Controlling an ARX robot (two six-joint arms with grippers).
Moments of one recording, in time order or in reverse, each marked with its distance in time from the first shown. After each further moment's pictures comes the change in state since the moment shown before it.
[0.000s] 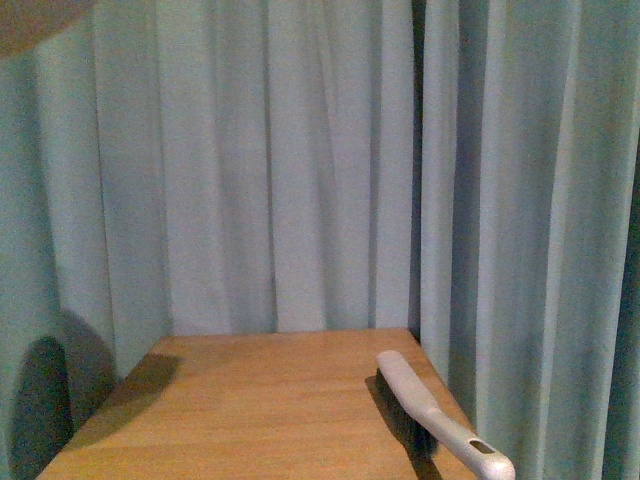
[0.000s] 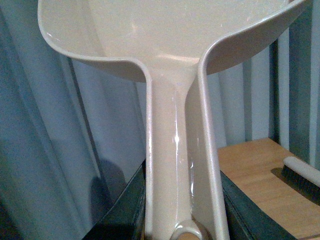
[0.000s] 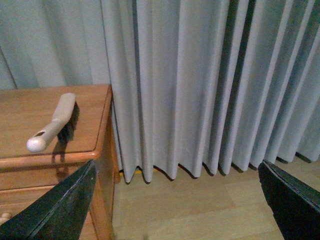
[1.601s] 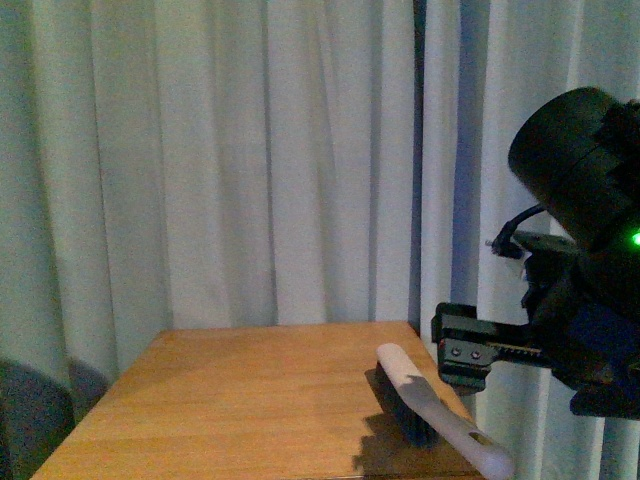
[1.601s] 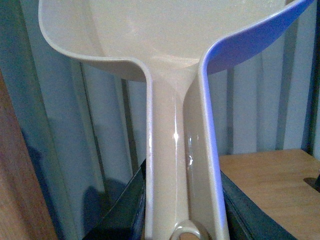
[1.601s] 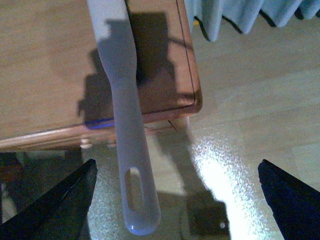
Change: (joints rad) left arm 0.381 -0.210 -0.073 -0.103 0.244 -0.161; right arm 0.441 1.725 1.247 -0.389 0.162 0.406
